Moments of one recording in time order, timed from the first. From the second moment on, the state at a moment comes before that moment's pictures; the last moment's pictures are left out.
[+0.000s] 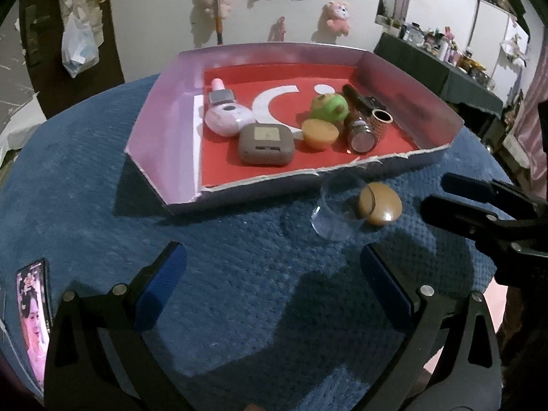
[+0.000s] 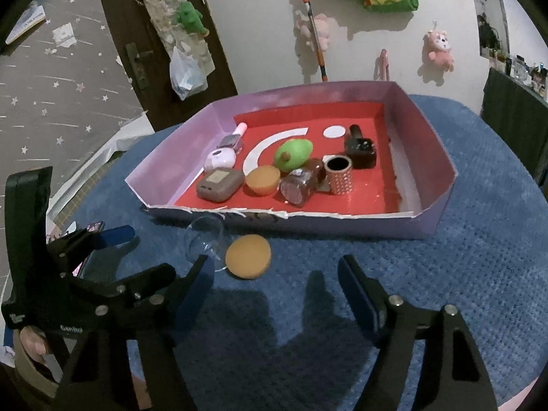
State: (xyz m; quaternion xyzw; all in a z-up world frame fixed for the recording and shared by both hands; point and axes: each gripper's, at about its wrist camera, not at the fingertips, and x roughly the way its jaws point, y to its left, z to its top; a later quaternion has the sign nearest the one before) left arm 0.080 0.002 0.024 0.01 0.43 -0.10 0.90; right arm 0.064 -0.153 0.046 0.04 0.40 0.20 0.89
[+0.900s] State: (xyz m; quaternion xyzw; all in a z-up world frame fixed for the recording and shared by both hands) left arm 0.088 -0.003 0.011 0.02 0.45 -0.11 0.89; right arm 0.078 -0.164 0.030 0.02 0.43 0.14 0.89
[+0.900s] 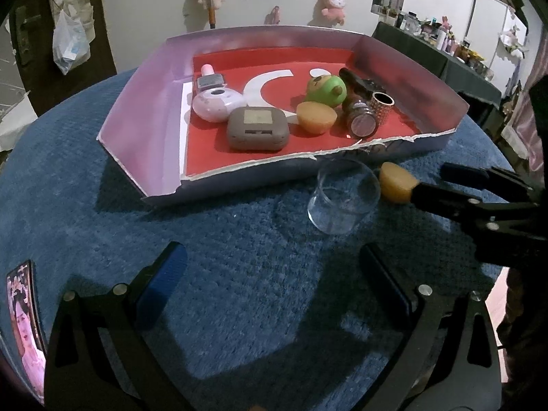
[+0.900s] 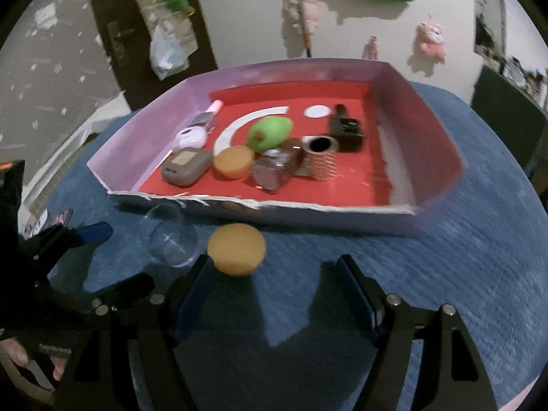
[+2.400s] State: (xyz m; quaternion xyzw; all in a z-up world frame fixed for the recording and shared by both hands) left arm 0.106 -0.019 0.017 -0.01 0.43 -0.15 0.89; right arm 0.067 -0.129 0.020 -0.05 0.37 0.21 0.90
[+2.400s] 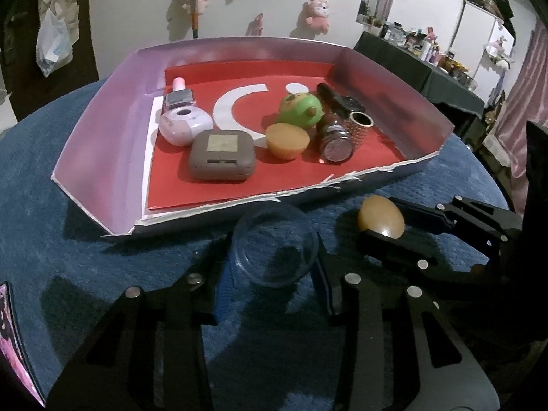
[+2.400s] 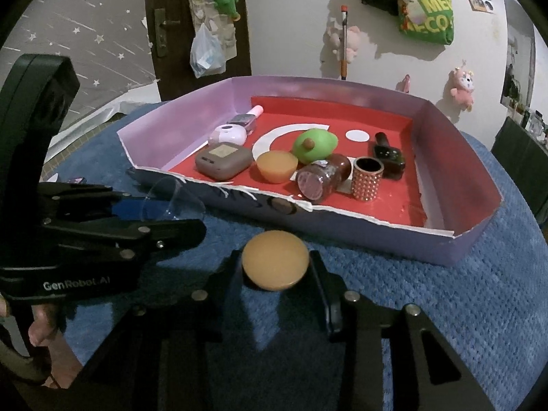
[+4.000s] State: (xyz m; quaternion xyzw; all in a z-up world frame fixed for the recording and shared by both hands) left arm 0.096 -0.005 0.074 -0.02 0.38 -0.14 0.91; right arm 0.057 -0.137 0.087 -0.02 0.33 0.25 0.91
